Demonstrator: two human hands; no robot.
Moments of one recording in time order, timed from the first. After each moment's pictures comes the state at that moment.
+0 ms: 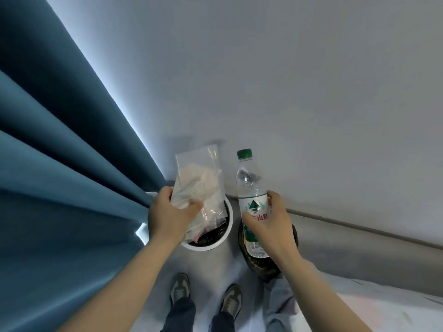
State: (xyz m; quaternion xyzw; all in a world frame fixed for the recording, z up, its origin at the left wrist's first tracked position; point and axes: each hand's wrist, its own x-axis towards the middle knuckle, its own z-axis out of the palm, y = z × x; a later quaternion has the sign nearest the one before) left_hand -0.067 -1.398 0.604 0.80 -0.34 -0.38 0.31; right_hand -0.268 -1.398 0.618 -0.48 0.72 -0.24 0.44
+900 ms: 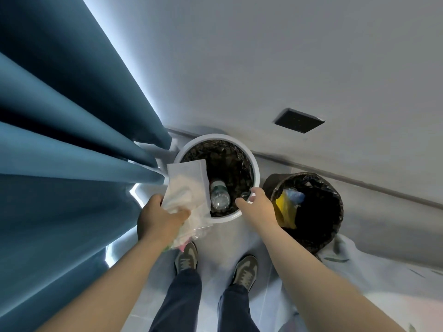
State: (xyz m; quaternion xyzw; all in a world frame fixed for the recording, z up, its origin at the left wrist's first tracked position) left_hand -0.013 -1.353 0.338 0.86 -0.26 -0.43 0.10; right_hand -0.212 -1.402 0.327 -0.41 0.75 0.01 0.52
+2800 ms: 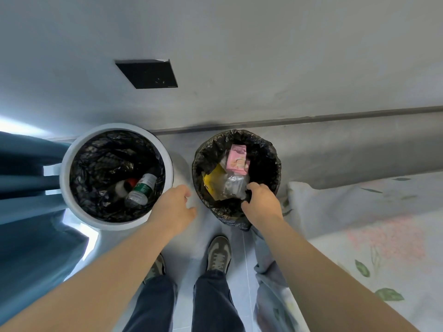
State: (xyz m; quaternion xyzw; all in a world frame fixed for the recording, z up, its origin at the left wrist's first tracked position) left_hand -0.244 -1.380 0.272 0.64 -0.61 -0.44 -0.14; right_hand -0.445 -1.337 0.245 -0.45 0.79 0.12 0.40
